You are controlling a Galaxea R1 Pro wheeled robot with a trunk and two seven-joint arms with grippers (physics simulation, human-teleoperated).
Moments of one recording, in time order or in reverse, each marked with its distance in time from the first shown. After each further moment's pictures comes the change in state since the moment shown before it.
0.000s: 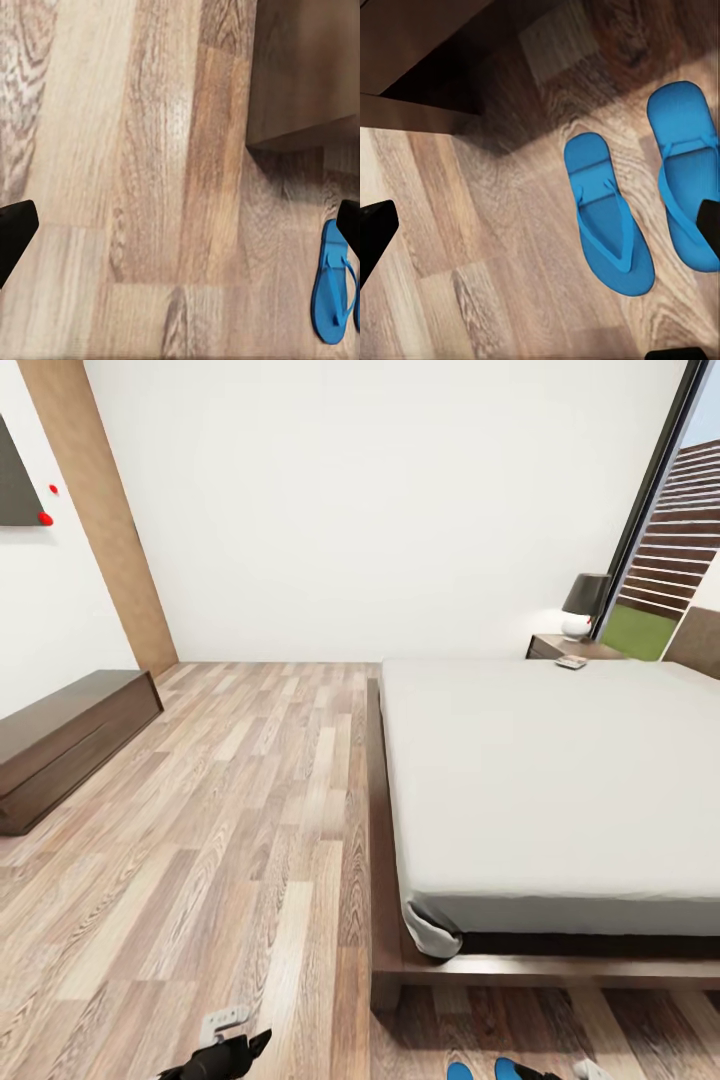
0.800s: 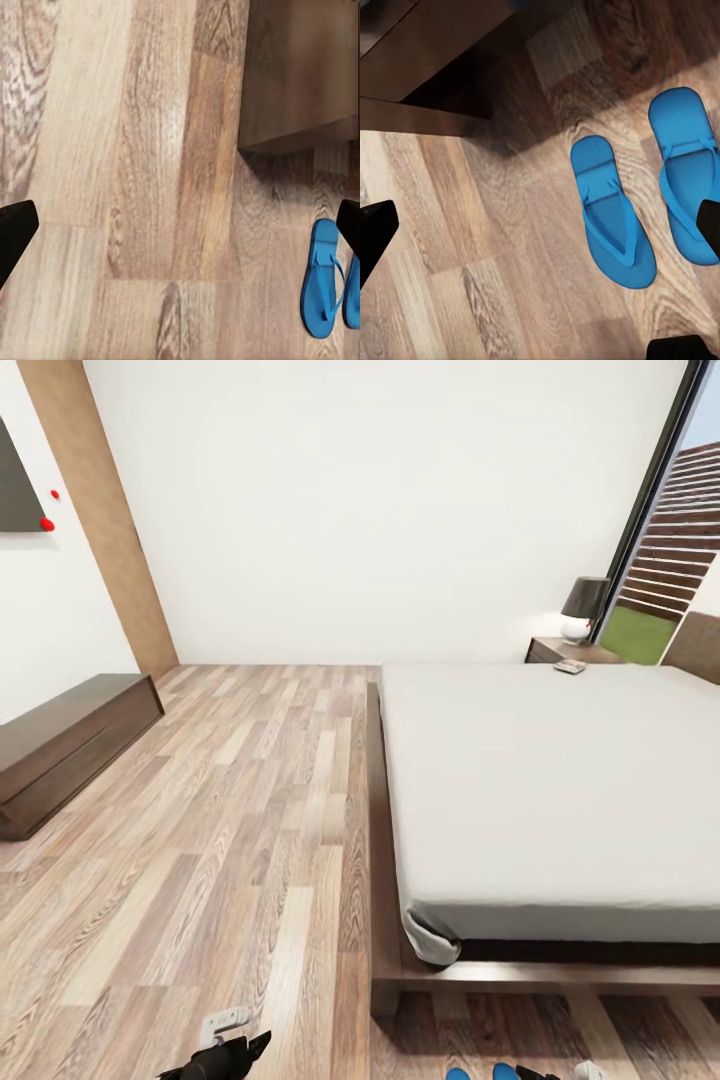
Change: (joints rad) left arm 0.002 0.001 0.000 0.002 -0.004 0.000 0.001; right arm 0.000 0.000 -0.002 0.005 -0.001 0.000 0.000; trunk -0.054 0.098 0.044
